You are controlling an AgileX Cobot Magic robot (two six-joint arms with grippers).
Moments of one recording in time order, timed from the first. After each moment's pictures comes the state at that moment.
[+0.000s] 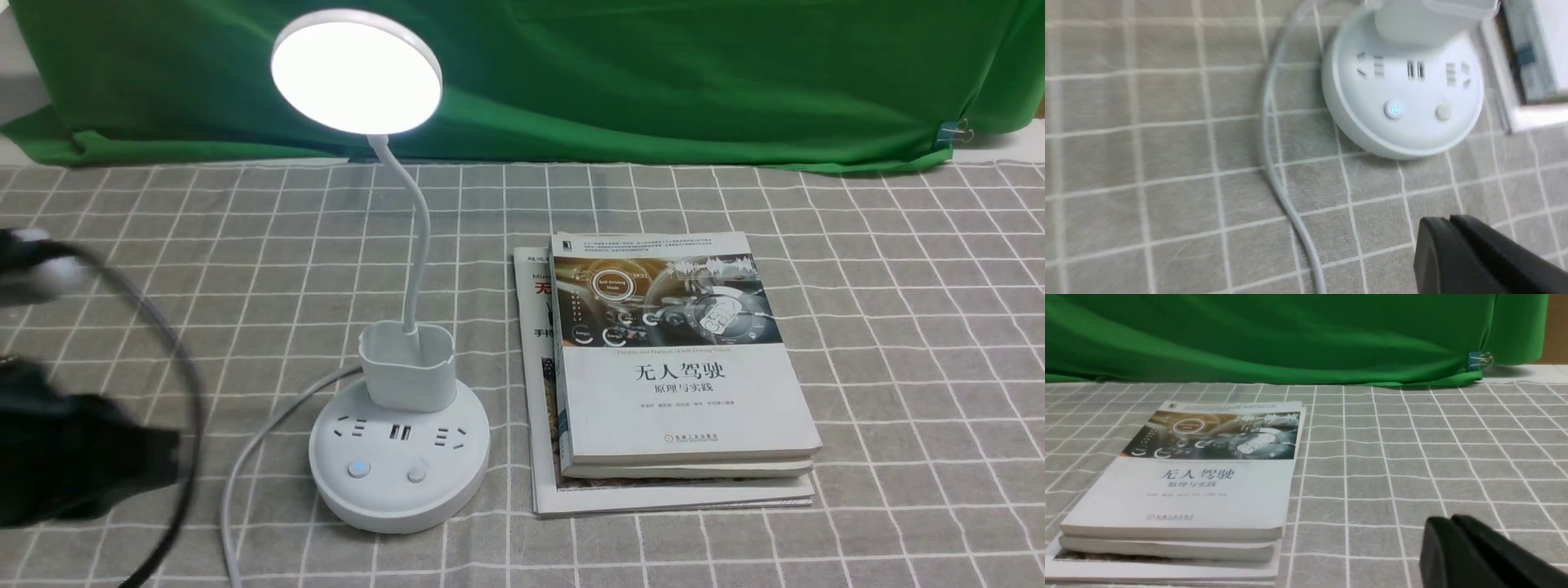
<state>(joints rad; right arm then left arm) 0.12 -0.01 0.01 0.04 0.21 -0.02 -0.06 0.95 -0.73 -0.39 0.89 0.24</state>
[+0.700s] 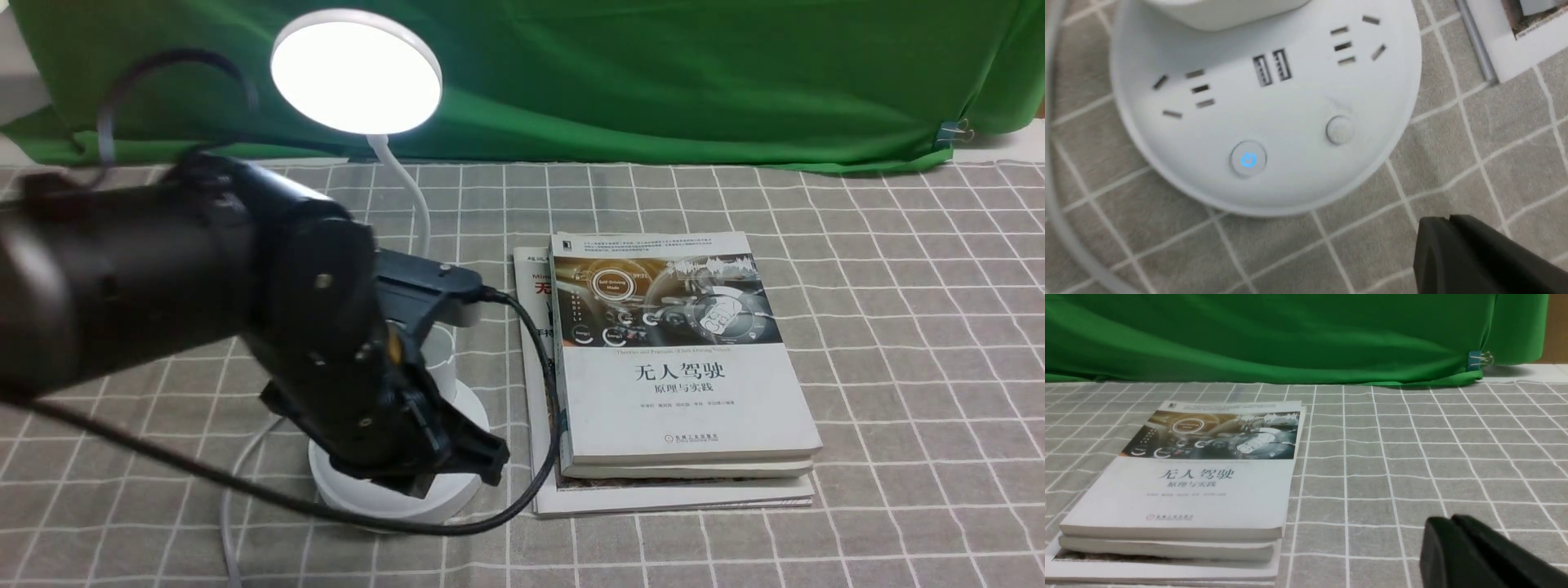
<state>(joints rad) 0.12 -0.01 0.01 0.04 0.21 -0.02 -0.60 1.59 -1.07 -0.09 0.89 -0.11</state>
